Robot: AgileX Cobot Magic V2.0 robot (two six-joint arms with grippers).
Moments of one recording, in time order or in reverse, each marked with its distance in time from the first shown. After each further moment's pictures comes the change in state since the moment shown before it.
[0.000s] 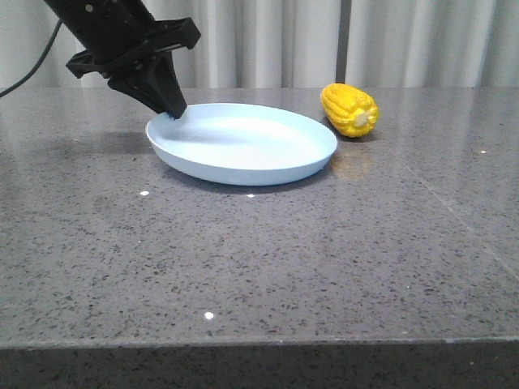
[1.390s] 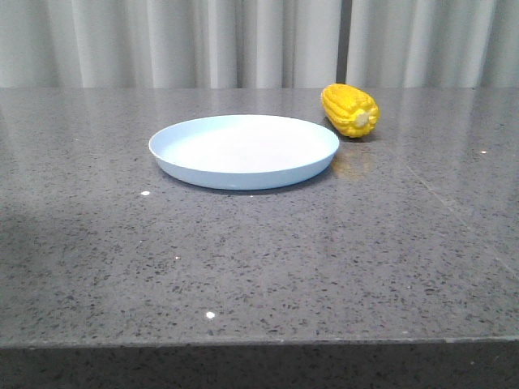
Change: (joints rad) left arm -0.203 -1.041 0.560 0.411 0.067 -0.204; right arm 0.155 0.171 -0.163 0.025 0.129 -0.022
